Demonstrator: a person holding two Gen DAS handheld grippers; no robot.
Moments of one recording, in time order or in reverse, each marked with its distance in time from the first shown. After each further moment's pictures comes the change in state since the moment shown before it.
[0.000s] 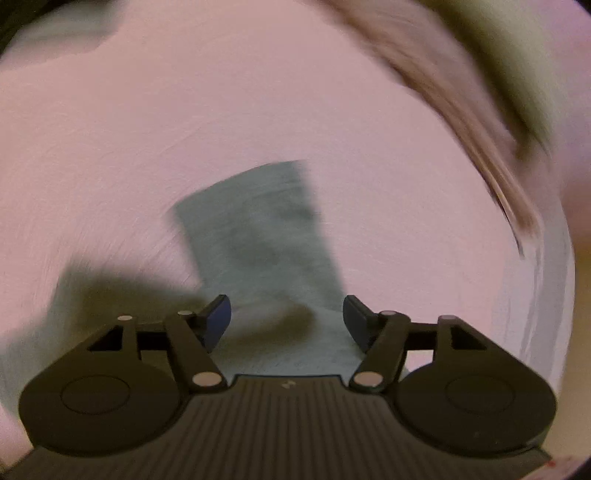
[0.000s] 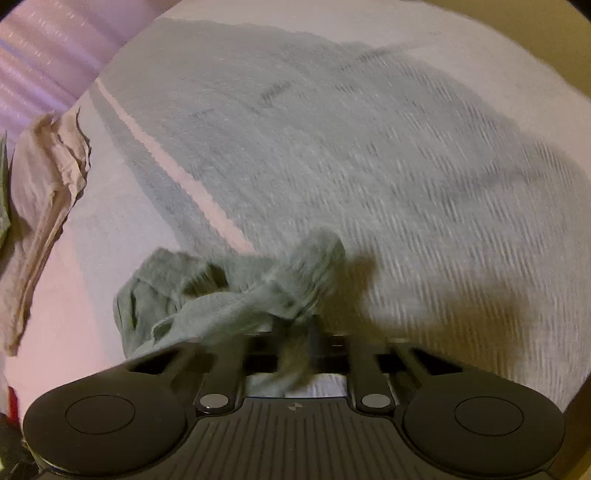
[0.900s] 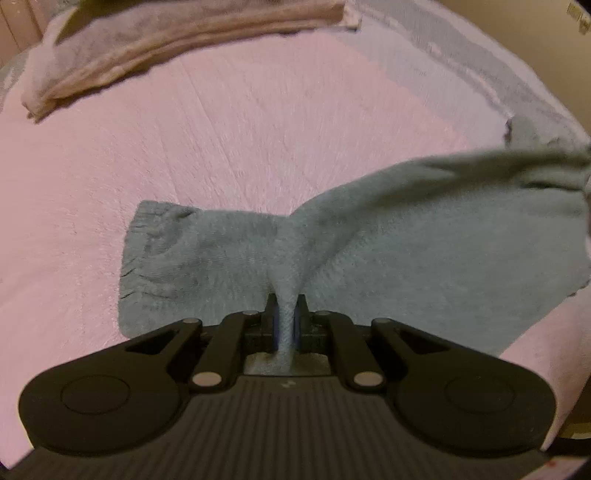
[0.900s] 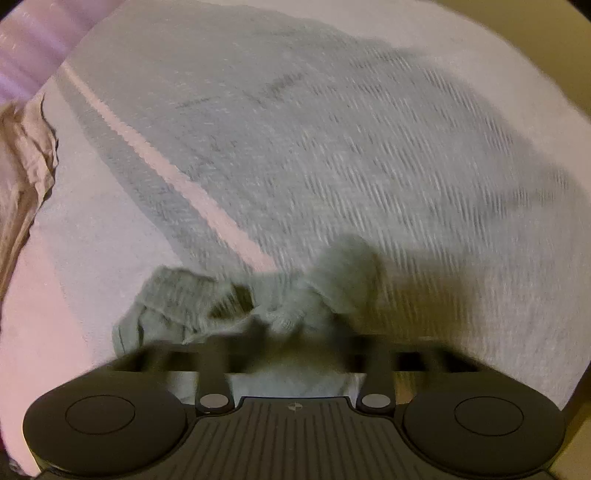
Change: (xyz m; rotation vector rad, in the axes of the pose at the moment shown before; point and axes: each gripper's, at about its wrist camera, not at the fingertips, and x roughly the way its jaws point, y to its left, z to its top) left arm 0.002 -0.018 -0.052 0.985 0.032 -0.084; right arm 0.012 0.070 0.043 0.085 0.032 -0.066
